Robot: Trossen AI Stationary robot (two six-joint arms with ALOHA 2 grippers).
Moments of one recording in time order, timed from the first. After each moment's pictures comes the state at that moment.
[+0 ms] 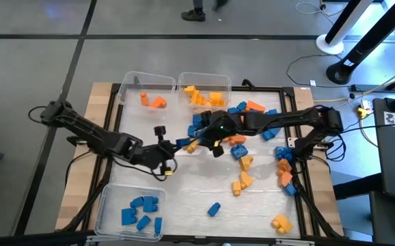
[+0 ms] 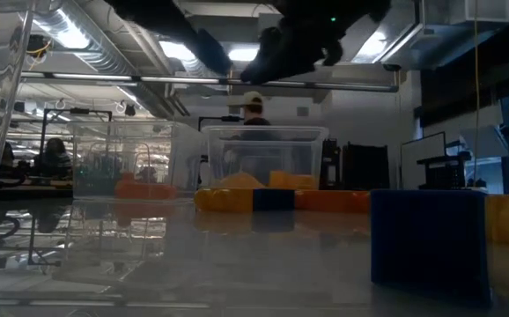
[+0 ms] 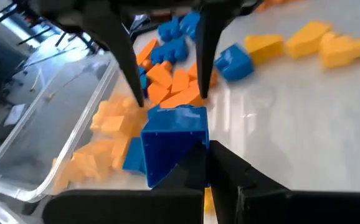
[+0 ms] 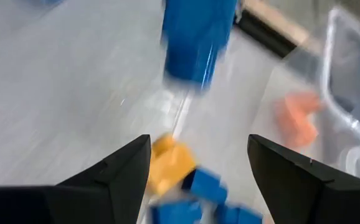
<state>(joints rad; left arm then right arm) -0.41 1.30 0.97 -0.37 -0.74 -0.03 -0.03 1.64 1.27 -0.29 -0.05 -0.56</state>
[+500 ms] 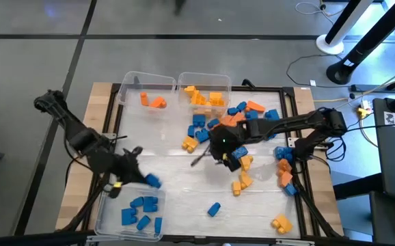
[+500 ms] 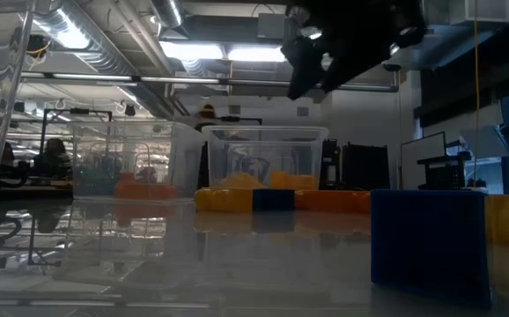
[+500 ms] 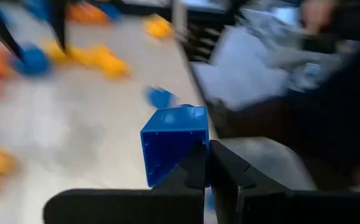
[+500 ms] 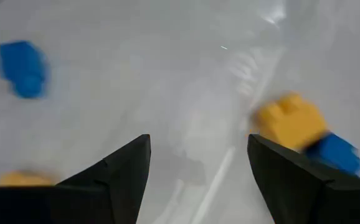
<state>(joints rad) -0.73 0.97 0.97 -0.52 -0.26 -0.46 0.09 1.62 1.27 -0.60 -0.23 -0.47</state>
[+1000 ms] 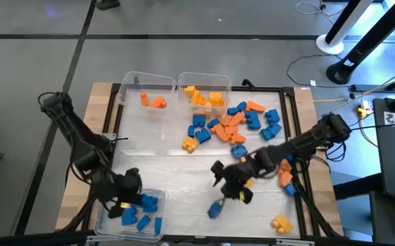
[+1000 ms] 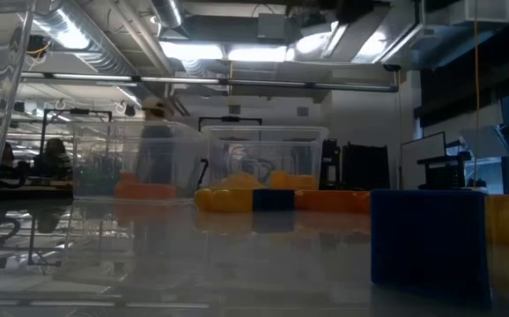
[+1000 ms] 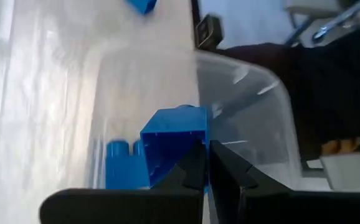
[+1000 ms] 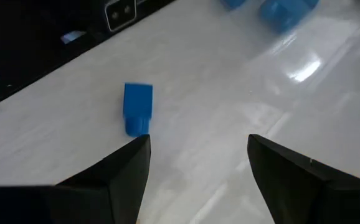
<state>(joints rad) -0.88 1.19 0.97 -0.57 -0.23 -0.87 0.44 1.62 1.27 -0.51 -0.11 -0.47</state>
